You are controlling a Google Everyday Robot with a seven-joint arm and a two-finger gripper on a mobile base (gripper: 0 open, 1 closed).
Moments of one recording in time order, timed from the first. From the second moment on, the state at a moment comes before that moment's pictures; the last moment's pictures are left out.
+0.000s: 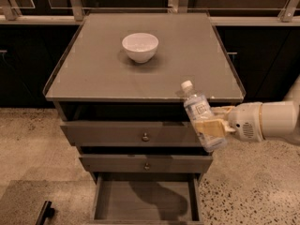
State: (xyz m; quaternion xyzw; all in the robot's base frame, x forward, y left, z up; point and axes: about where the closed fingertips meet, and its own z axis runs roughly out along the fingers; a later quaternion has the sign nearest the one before) arm 0.480 -0.155 0.809 -0.31 0.82 0.30 0.38
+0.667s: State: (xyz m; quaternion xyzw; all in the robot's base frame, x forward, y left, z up) arm 0.450 -0.183 0.801 -0.25 0.84 0.26 0.40
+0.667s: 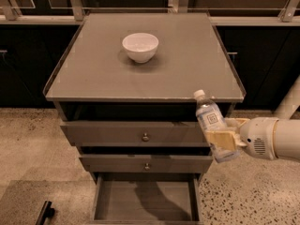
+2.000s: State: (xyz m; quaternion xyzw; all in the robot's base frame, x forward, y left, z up) arm 0.375 -0.181 0.648 -0.12 0.81 0.39 0.42
